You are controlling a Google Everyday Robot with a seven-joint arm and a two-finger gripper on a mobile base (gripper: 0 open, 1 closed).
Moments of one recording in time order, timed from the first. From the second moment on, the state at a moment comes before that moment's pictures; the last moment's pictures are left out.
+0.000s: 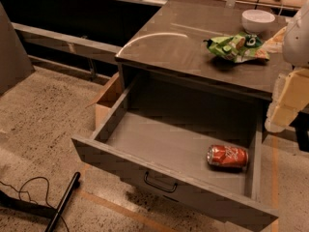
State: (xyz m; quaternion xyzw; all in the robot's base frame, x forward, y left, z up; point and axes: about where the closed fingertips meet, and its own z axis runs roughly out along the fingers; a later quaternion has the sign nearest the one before) arm 0.438 -0.217 0.977 -0.60 0.78 -0.04 0.16
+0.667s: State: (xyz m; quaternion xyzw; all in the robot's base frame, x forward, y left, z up) arm 0.439 -0.215 0.970 -0.60 0.78 -0.02 0.19
